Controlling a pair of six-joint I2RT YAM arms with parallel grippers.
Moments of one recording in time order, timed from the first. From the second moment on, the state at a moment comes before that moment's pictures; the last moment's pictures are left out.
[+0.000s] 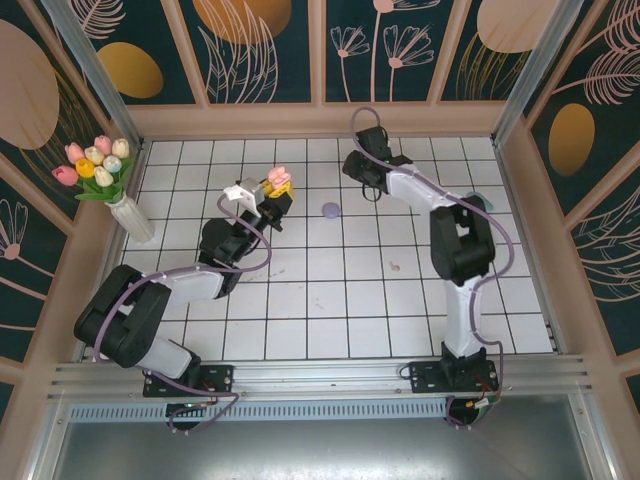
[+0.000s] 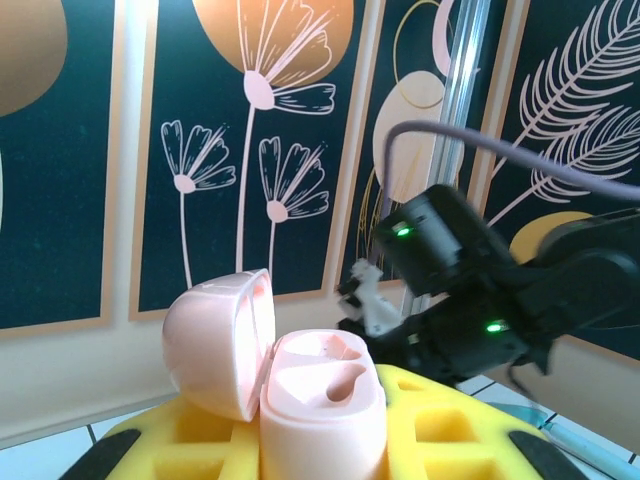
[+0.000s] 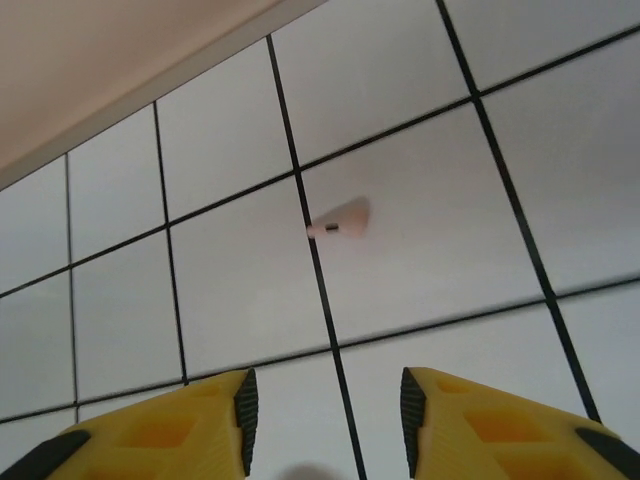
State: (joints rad) left arm -0.51 1.50 0.55 1.25 0.17 -0.22; right arm 0.42 2.14 1.71 -0.36 0.06 0.69
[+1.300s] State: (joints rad) left arm -0.51 1.52 0.55 1.26 0.17 -0.30; right arm 0.38 2.69 2.41 -0.61 0.04 0.49
